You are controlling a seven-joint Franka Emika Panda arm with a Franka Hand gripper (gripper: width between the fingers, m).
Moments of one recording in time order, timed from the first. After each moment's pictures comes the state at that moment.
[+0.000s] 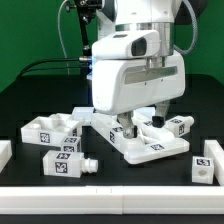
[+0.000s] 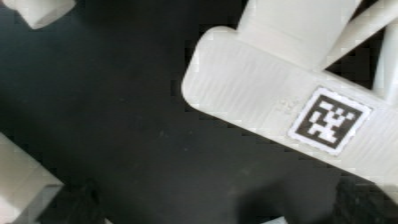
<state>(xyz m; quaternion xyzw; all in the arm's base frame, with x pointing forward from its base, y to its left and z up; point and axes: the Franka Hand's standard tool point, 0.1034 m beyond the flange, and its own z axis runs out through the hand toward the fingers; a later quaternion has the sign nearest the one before) 0.561 0.023 0.064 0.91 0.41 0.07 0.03</state>
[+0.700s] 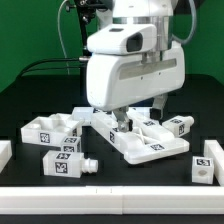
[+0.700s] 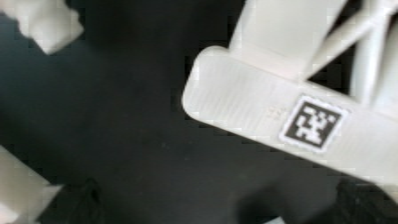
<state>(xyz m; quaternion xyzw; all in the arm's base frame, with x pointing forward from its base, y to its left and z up) 0.571 0.022 0.081 0.94 0.35 0.02 0.00</state>
